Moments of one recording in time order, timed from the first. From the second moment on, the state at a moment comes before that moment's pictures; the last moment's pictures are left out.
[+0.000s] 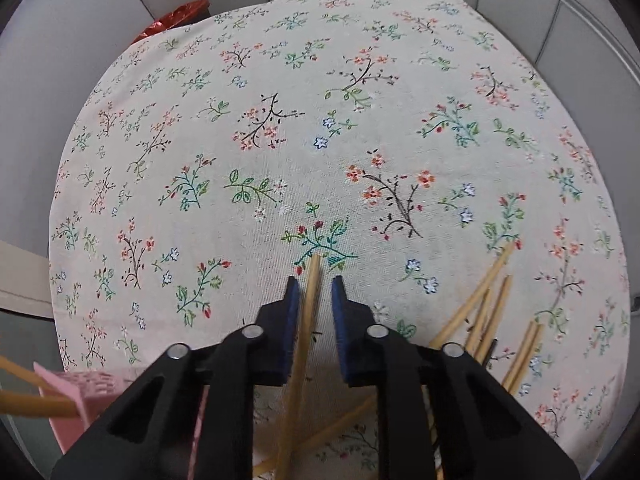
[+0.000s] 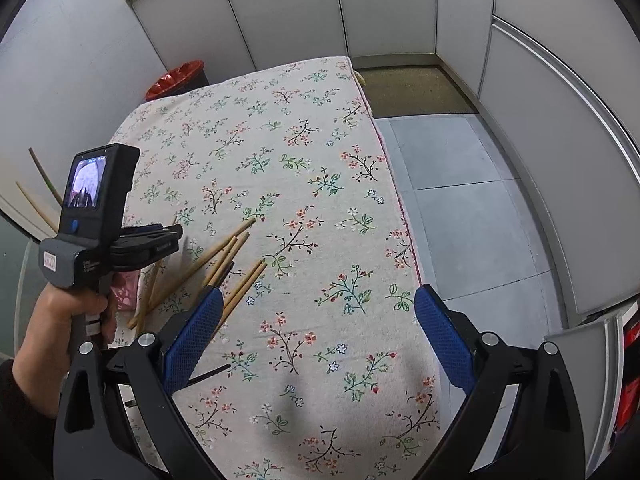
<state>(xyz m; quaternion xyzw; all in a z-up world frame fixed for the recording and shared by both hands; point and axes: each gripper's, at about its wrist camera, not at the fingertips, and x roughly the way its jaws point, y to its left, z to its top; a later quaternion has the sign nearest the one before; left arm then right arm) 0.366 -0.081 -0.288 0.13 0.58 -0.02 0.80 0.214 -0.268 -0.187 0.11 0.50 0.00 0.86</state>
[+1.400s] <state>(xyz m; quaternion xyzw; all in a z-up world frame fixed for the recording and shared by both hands) 0.163 0.025 -0.104 0.02 0.38 -0.15 0.91 0.282 -0.192 -0.282 0.19 0.62 -0.01 0.76</state>
